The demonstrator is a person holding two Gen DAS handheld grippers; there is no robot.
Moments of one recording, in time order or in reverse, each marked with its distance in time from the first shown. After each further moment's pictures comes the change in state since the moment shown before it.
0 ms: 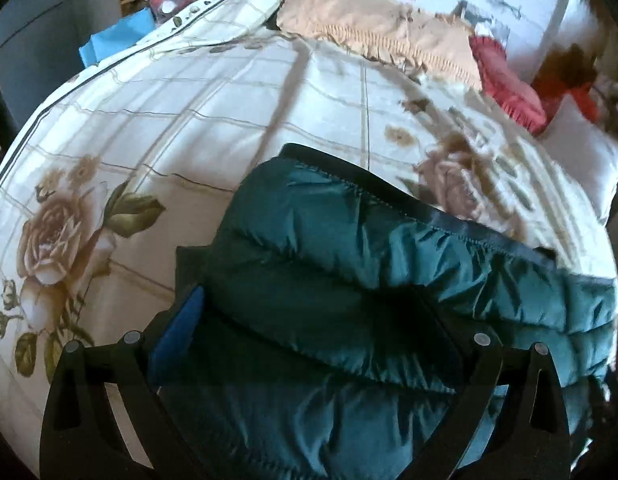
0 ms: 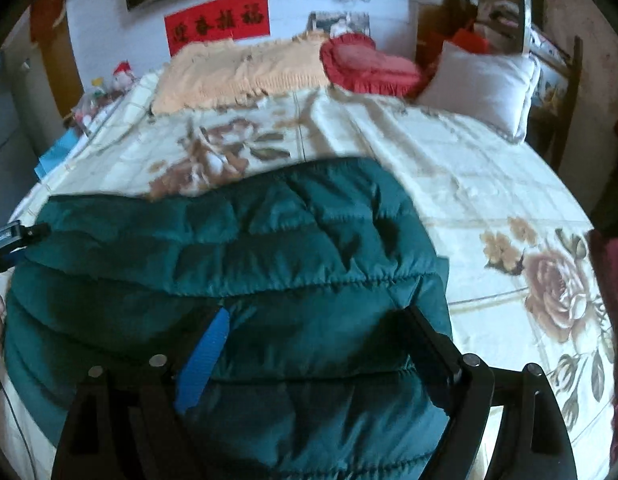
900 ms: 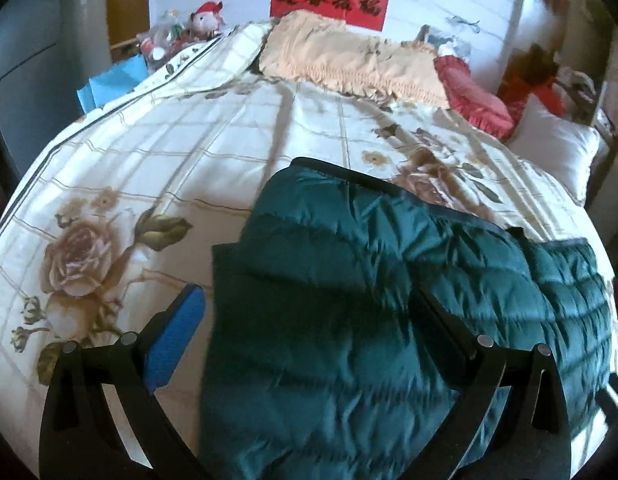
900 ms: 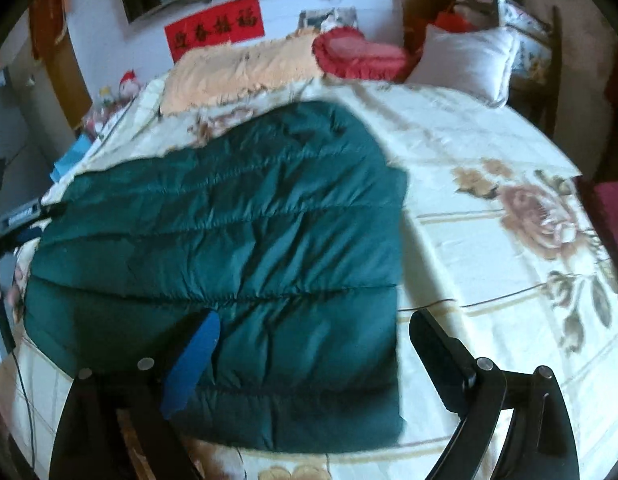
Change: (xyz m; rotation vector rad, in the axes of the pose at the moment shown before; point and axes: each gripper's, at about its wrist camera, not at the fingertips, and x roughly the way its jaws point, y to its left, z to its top) left arm -0.065 0.024 -0.042 0.083 -0.162 -0.070; right arm -0.066 -0.030 -0.080 0.081 -0.047 0.073
